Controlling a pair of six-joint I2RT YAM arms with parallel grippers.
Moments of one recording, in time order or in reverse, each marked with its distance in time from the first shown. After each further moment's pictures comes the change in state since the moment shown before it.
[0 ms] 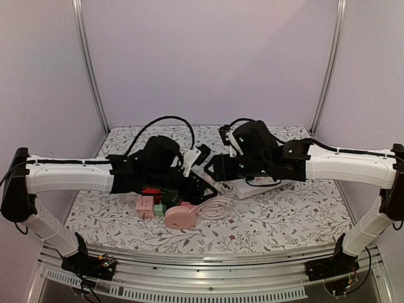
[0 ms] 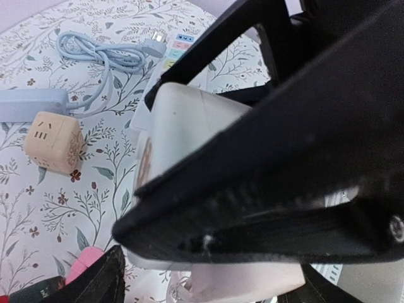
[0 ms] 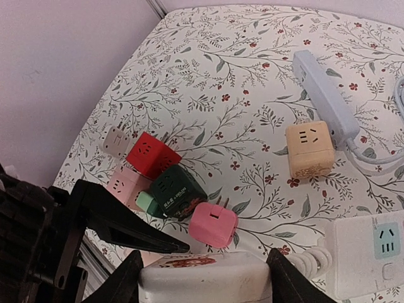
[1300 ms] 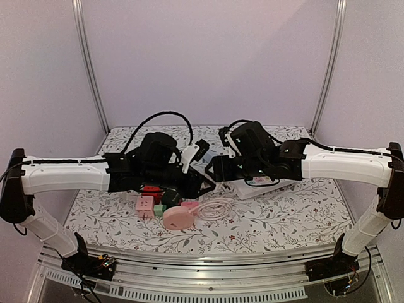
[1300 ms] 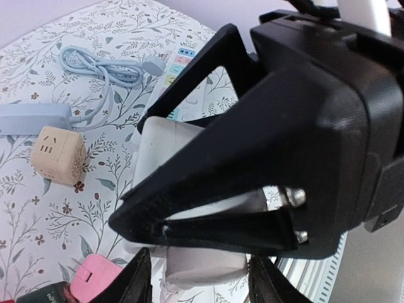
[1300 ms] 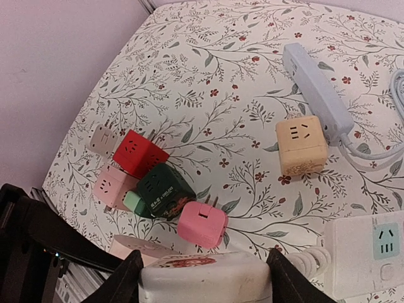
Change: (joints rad) left arm 0.000 -0.033 0.006 0.005 -0.007 0.002; right arm -0.009 0.030 0.012 -0.016 -0.008 0.000
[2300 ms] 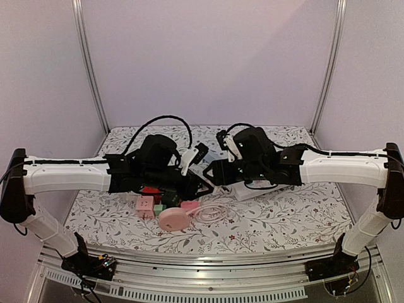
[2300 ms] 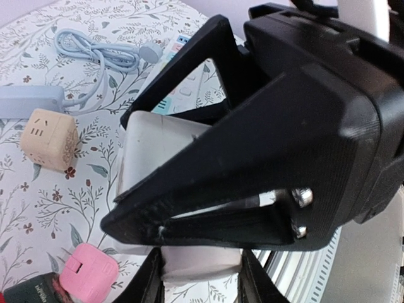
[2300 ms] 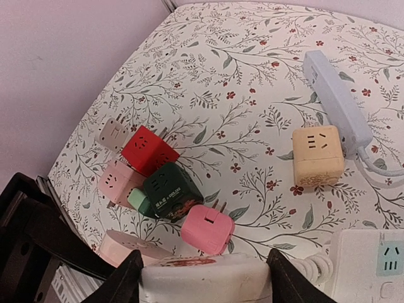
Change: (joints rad) left arm 0.023 0.004 -0.021 -0.003 0.041 -0.035; right arm -0.012 -0.001 -0.089 0.143 -0.076 -0.083
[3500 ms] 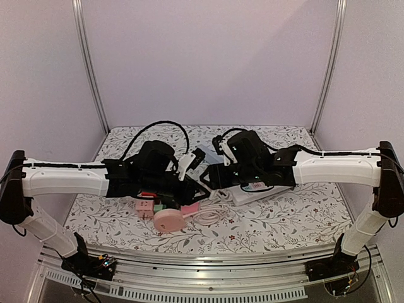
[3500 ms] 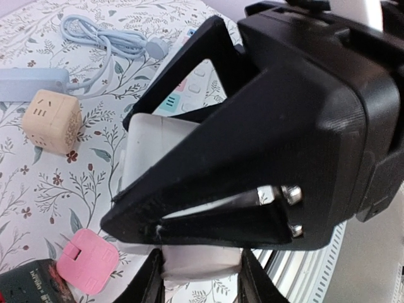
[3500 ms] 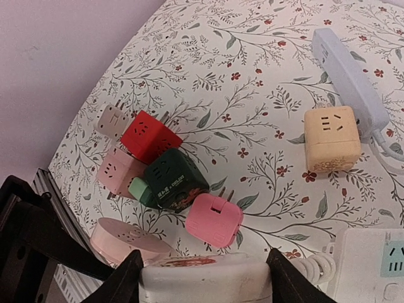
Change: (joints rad) left arm -0.009 -0.024 -0.063 0.022 -0.029 -0.013; right arm 0.012 0.053 0.027 -0.023 -0.027 0.041
